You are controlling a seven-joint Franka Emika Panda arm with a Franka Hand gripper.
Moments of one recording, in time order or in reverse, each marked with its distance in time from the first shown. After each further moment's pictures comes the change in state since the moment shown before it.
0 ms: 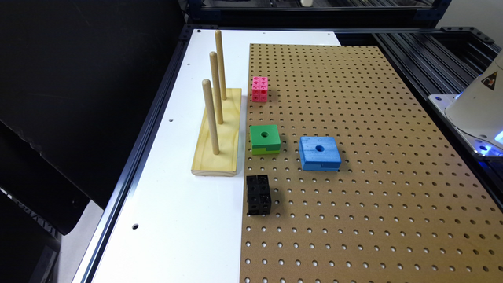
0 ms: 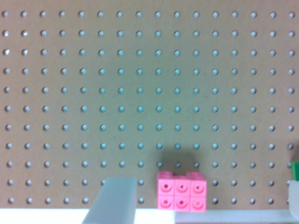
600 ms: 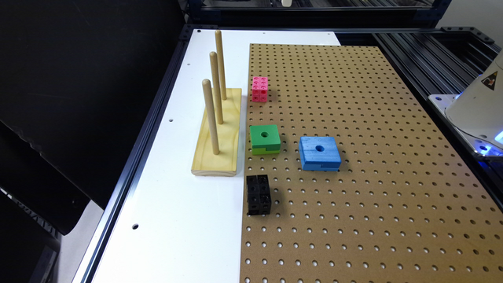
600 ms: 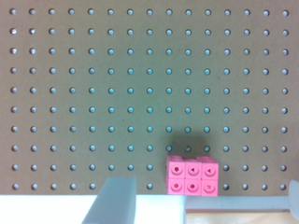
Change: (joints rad) arm -0.005 0.092 0.001 0.053 -0.006 0.012 -0.002
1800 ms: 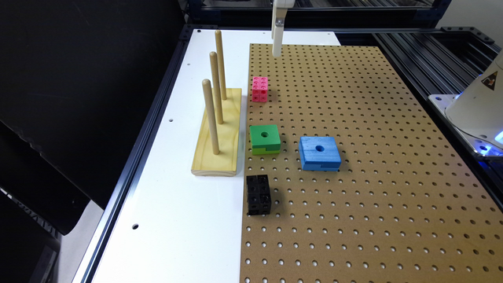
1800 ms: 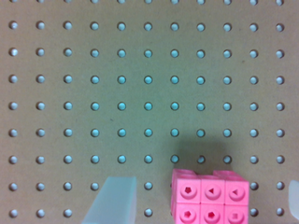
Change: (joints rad) arm 0.000 0.216 0.005 -0.038 -0.003 0.237 0.000
